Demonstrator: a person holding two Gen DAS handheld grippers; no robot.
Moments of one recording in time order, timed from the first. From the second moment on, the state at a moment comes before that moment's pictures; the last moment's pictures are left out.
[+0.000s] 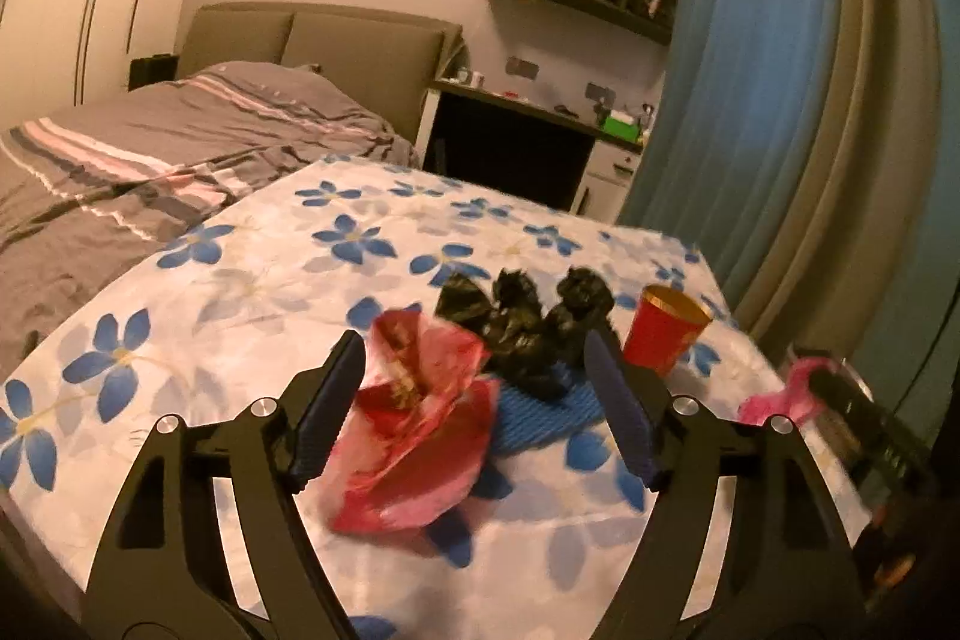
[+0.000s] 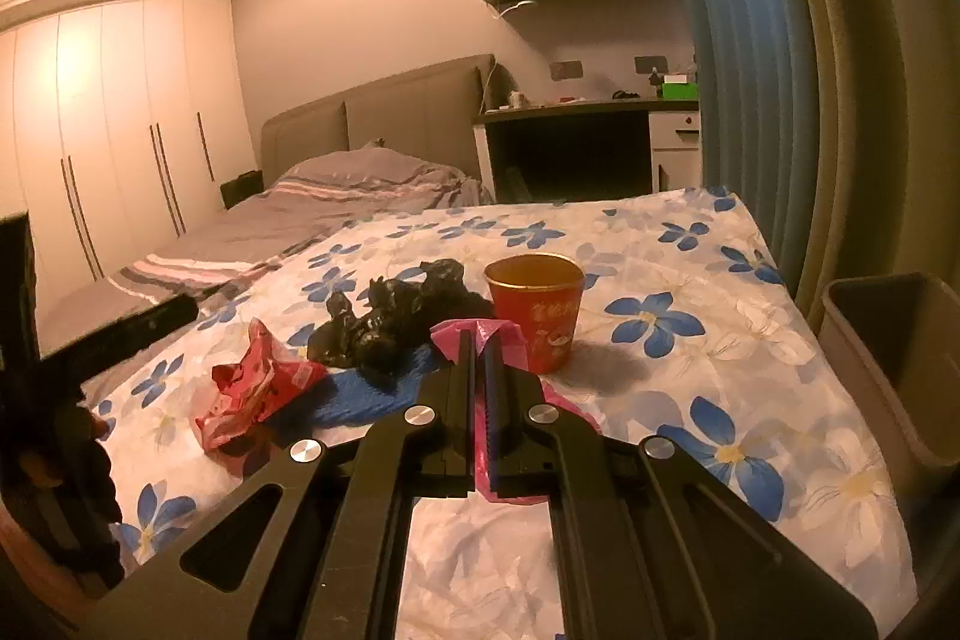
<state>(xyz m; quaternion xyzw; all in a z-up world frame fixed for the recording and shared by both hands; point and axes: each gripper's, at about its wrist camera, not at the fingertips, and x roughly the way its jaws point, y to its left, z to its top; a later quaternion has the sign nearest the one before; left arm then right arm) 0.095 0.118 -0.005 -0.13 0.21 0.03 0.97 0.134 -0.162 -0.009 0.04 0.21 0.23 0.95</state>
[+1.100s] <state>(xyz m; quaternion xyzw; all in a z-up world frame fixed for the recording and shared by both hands) 0.106 0.130 -0.040 -0.10 0.29 0.02 0.95 0.131 -0.145 -0.008 0.02 0.21 0.23 0.95</state>
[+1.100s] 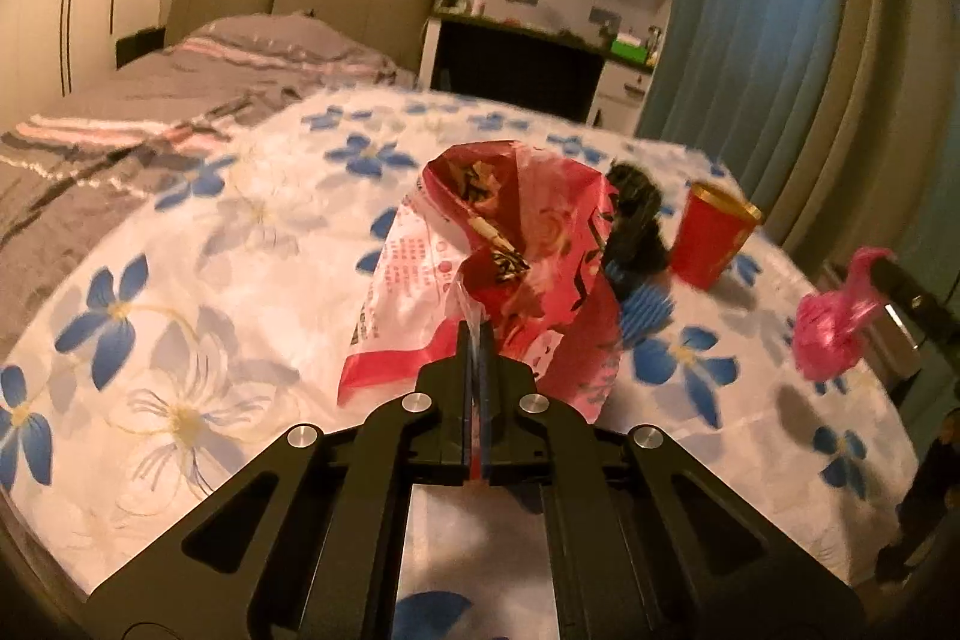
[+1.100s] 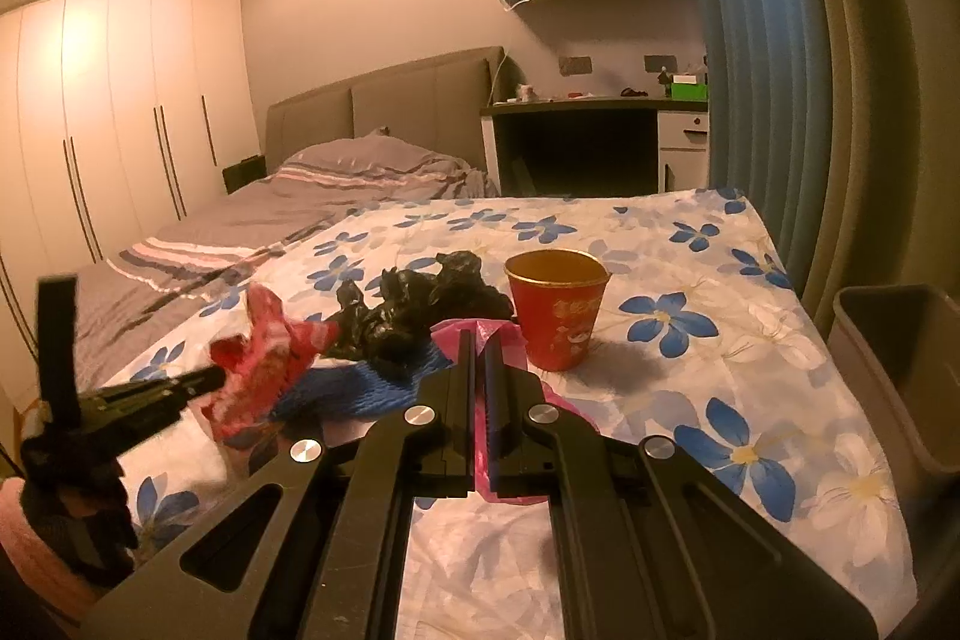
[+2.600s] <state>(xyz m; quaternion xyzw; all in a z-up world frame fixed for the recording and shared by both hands) 0.186 -0.149 0.016 -0.02 0.23 -0.20 0.95 0.136 -0.336 0.027 0.04 0.13 0.03 0.99</state>
